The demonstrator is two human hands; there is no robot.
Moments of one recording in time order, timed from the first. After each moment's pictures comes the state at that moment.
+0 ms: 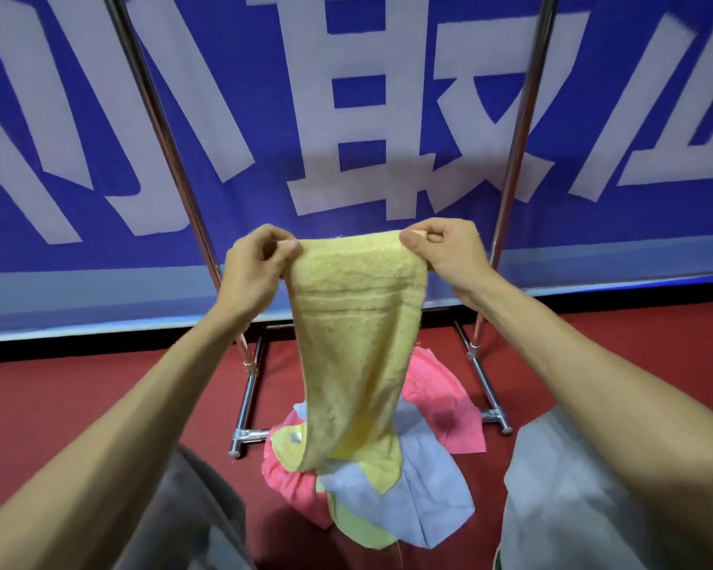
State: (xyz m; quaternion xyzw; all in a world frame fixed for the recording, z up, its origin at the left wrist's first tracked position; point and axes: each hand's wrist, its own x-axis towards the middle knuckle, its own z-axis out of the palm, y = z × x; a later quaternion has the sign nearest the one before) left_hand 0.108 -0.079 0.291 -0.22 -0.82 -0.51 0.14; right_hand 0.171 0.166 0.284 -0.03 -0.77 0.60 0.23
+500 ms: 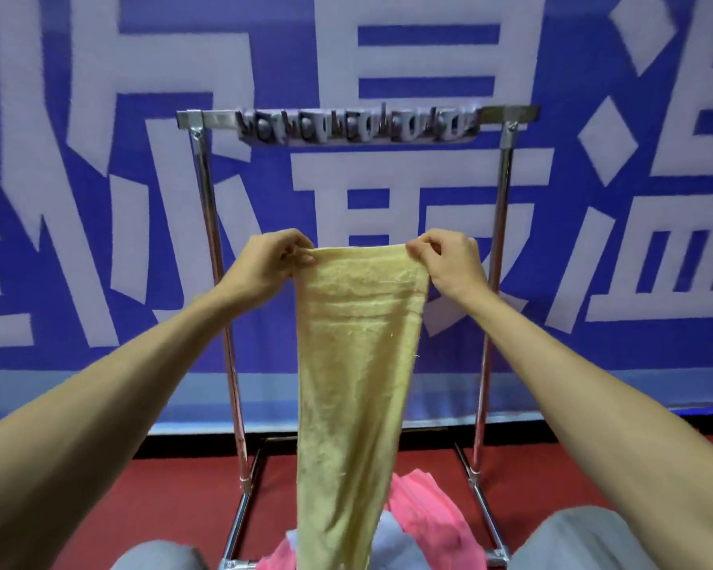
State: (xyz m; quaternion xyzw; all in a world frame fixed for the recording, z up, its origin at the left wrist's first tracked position) left_hand 0.115 -0.093 0.465 -0.39 -0.81 -0.34 0.26; right_hand 0.180 0.165 0.452 0.03 -0.84 0.33 0.43
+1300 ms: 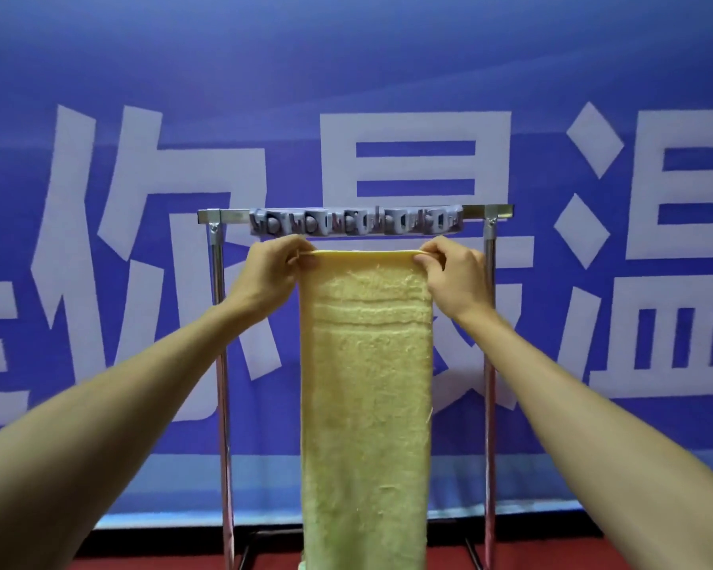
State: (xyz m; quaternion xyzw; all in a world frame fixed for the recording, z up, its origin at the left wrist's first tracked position) left_hand 0.130 -0.077 0.561 -0.38 -0.75 -0.36 0.41; right_hand 0.201 0.167 0.545 0.03 -0.79 0.25 0.55
